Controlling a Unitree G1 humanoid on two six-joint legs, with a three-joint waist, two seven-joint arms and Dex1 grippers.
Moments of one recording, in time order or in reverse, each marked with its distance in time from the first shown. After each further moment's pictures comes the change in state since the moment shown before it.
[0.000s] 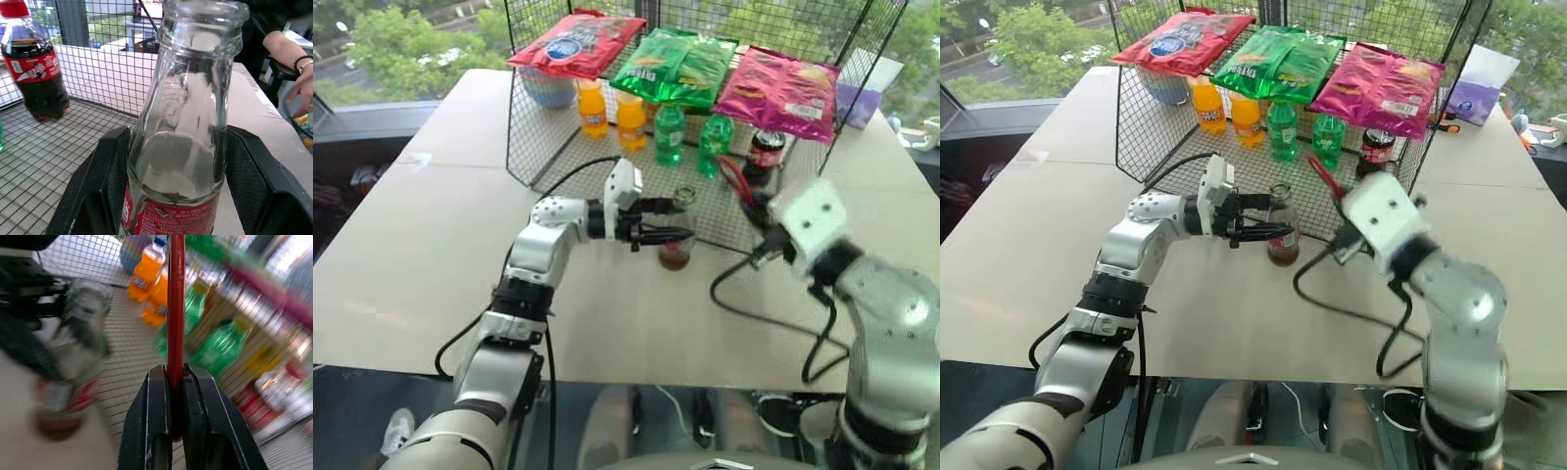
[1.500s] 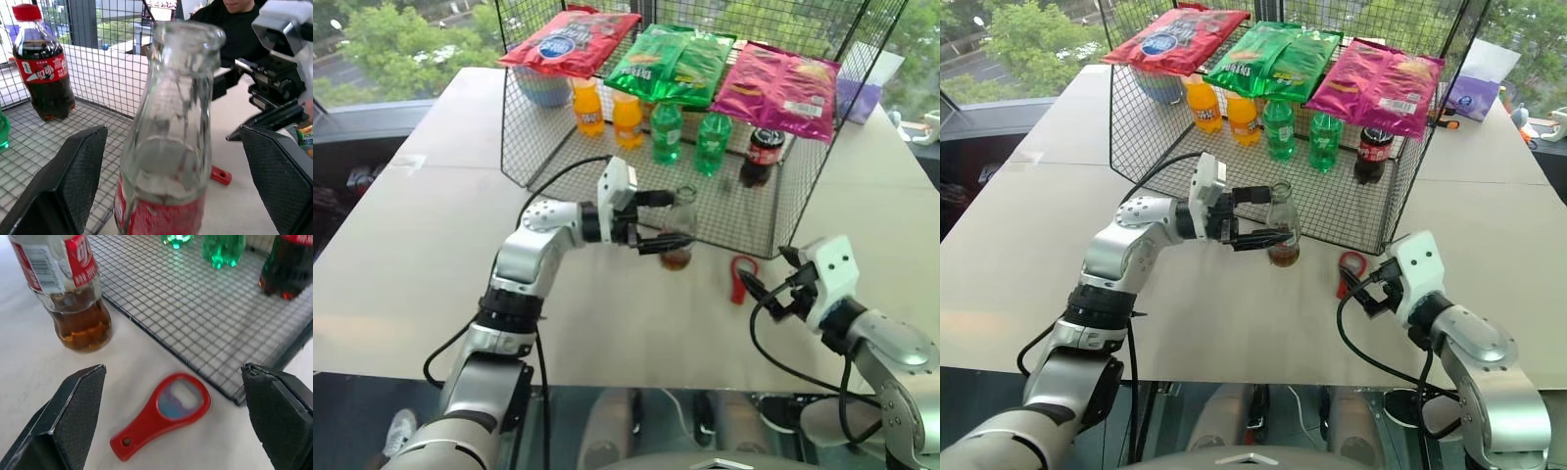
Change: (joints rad) left arm 0.078 0.059 0.022 -0.187 -0.080 0.120 0.080; right arm 0.253 -0.219 -0.172 0.125 0.556 -0.151 -0.307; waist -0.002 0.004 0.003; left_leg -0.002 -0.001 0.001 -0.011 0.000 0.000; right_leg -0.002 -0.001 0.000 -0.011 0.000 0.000
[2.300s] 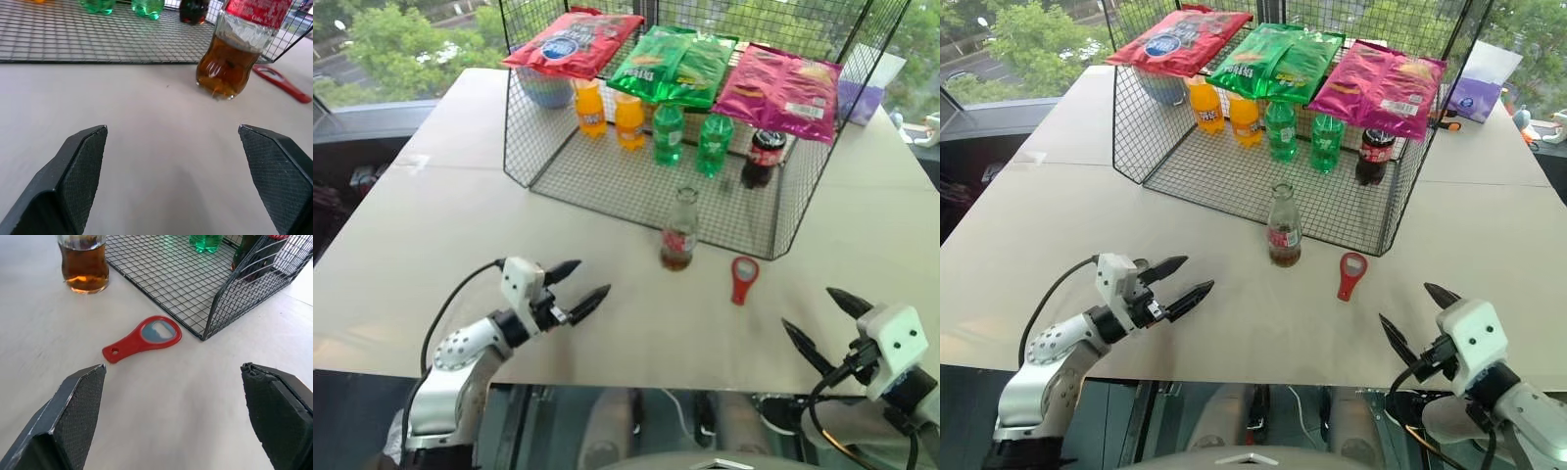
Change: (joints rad) left arm 0.796 0.020 0.293 -0.377 -0.015 -0.121 0.359; right arm 0.552 -0.083 -0.207 0.027 0.065 -0.589 0.111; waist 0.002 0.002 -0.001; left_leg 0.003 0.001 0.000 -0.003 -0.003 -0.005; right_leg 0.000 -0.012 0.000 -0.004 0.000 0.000
